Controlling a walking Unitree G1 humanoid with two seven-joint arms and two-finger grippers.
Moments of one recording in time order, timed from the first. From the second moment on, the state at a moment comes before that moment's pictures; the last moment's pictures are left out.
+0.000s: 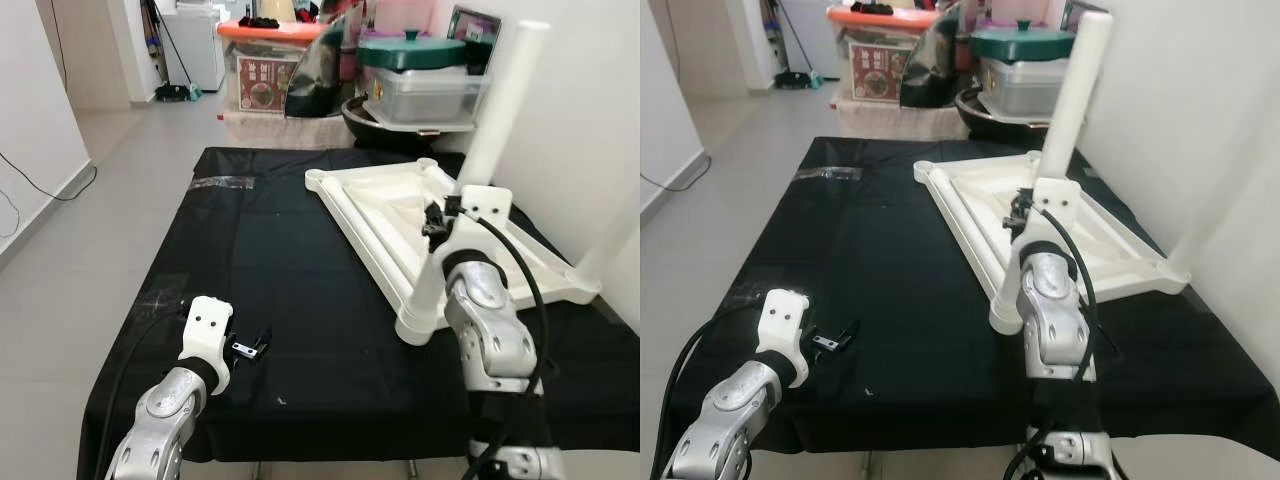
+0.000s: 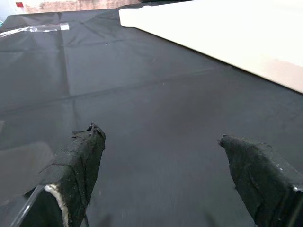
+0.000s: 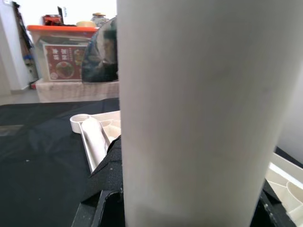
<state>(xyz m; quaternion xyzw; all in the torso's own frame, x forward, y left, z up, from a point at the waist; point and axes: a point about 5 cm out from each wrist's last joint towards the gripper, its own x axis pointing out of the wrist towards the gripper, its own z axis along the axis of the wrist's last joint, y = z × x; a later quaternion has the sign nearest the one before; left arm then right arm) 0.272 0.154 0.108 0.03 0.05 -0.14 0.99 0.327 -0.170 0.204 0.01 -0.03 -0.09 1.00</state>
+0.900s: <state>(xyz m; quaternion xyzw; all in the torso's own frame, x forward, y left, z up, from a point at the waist) 0.273 0.149 0.110 0.03 0.04 -0.15 0.99 0.343 -0.107 0.218 -0.05 -0.03 0.51 0.86</state>
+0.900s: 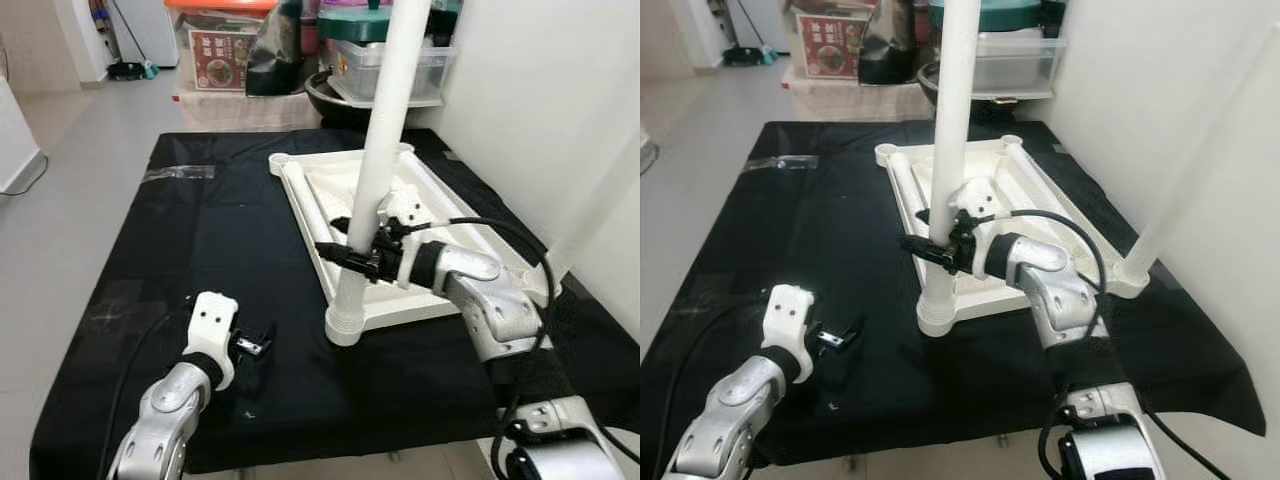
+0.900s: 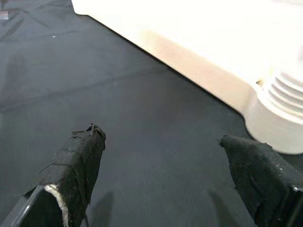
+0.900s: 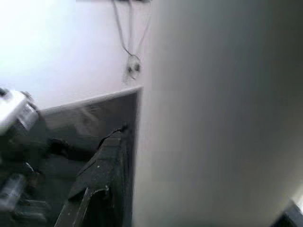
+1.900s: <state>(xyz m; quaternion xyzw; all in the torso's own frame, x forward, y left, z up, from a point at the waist) 0.273 0.146 0.109 0.04 0.05 -0.16 0.99 0.337 -0.141 0.225 -0.01 -0.04 0.10 0.99</state>
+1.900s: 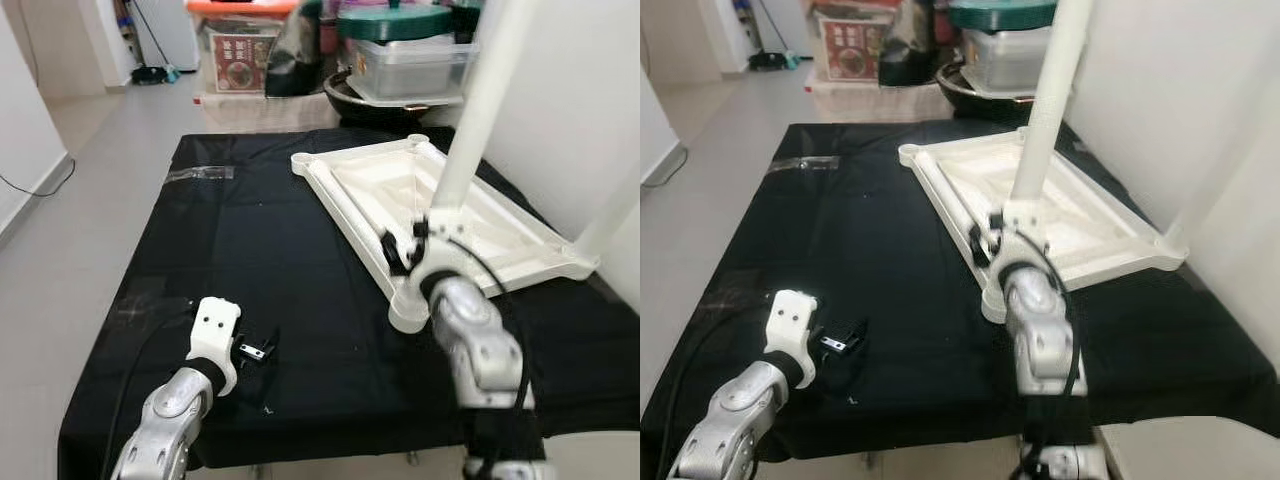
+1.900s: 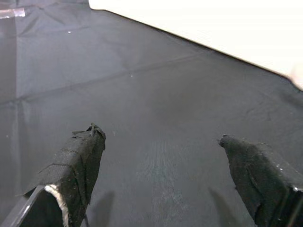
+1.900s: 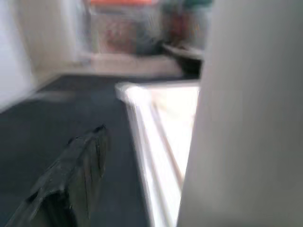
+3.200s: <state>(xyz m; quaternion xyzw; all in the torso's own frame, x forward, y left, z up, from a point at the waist) 0.272 0.146 0.104 0.03 0.06 -0.16 0.98 0.324 -0.142 0.219 0.06 -0.05 -0.01 1.00</state>
